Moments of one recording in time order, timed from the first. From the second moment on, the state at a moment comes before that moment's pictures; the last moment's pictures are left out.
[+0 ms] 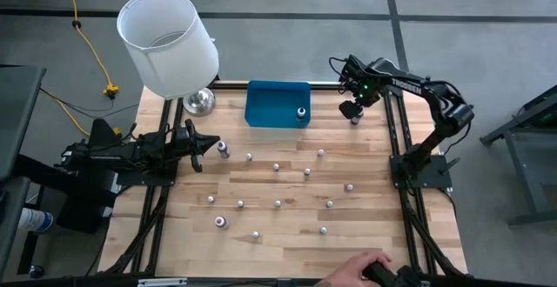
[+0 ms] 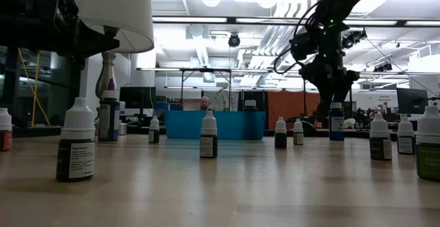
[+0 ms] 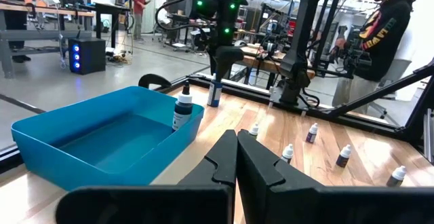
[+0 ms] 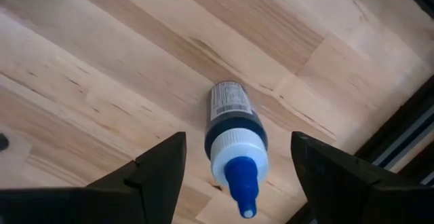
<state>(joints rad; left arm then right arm) -0.01 0.03 0.02 0.05 -0.33 -0.16 -0.88 1.62 1.18 -1.09 0.03 0.11</state>
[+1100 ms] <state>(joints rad) -0.01 0.03 0.02 0.05 -0.33 -0.16 -0.90 1.64 1.18 -1.13 0.05 0.11</state>
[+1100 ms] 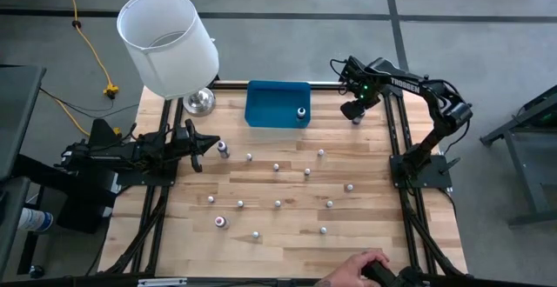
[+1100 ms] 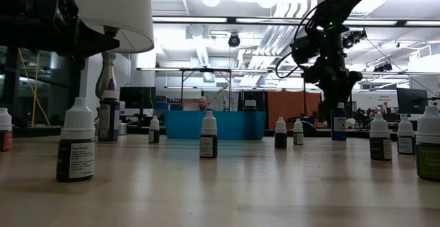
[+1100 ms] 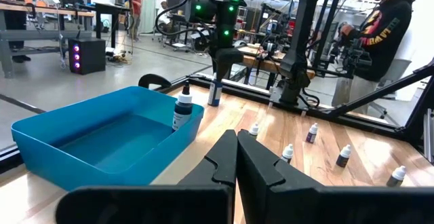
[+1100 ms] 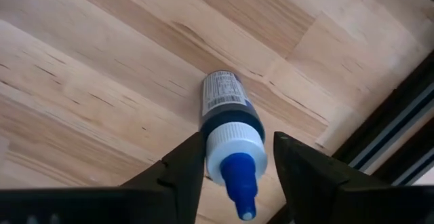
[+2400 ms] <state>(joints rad) -0.01 0.03 0.02 0.05 -0.33 -0.16 -0.80 1.47 1.51 -1.34 -0.08 0.11</state>
